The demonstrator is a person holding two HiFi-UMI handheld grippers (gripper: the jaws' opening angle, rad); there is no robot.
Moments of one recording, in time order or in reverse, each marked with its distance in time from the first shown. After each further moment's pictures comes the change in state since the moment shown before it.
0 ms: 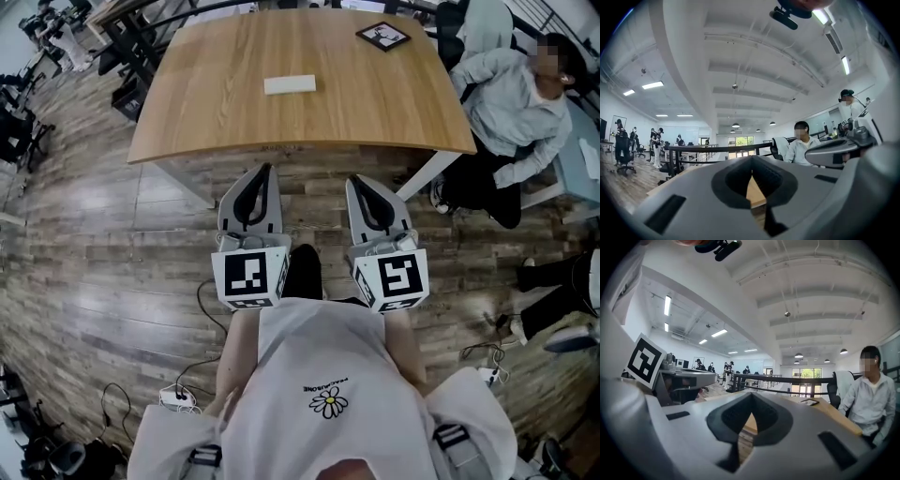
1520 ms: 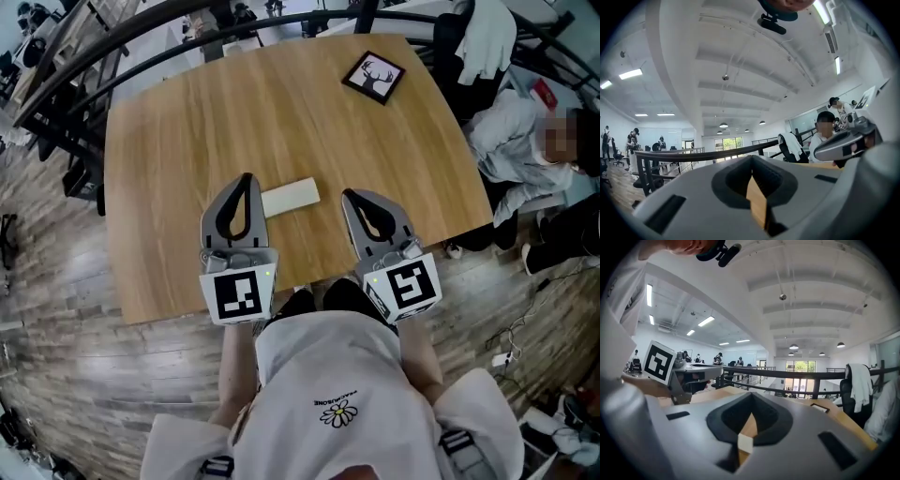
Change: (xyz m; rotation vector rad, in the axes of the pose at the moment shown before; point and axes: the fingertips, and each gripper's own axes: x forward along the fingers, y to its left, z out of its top) left arm 0.359 0.157 -0.005 0.042 -0.022 -0.172; right arm 0.327 -0.137 -0.010 0.005 0.118 -0.071
